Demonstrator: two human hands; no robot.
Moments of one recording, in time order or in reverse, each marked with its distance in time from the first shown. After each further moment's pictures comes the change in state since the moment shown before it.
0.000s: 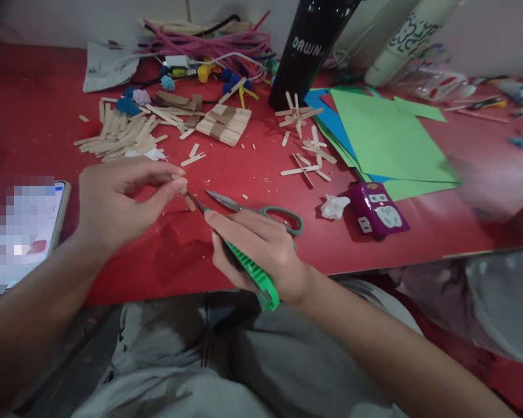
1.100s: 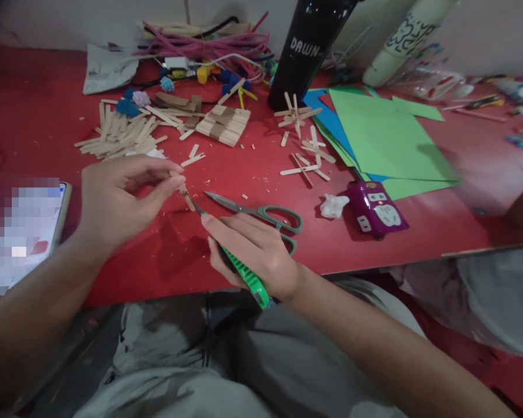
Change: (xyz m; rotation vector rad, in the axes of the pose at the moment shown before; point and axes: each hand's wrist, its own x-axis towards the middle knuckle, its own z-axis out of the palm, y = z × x) left_hand -0.001 -0.007 0.002 -0.099 0.012 -0.075; right_hand -0.008 0.006 0.007 0.000 0.034 -0.044
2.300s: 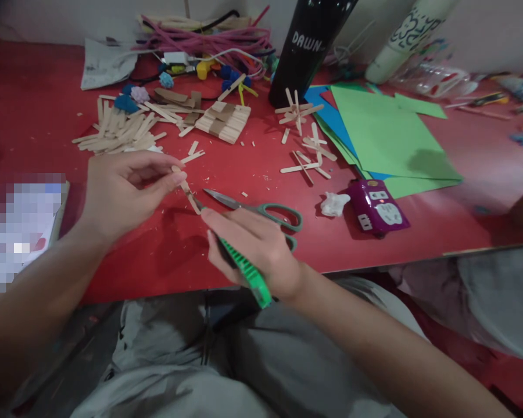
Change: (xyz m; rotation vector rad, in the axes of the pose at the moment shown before) left_hand 0.004 -0.004 0.005 -0.137 -0.017 -0.103; right_hand 0.008 -0.002 -0.003 0.038 0.014 0.093
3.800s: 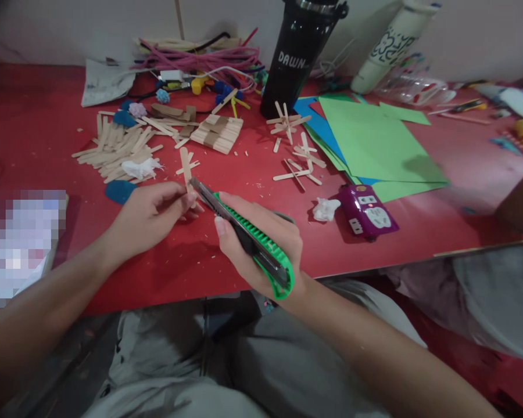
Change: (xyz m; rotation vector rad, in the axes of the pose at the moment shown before) left_hand -0.004 0.001 0.013 -0.077 -0.372 -0.133; right_hand 0.000 -0.011 0.000 0.098 0.246 0.425
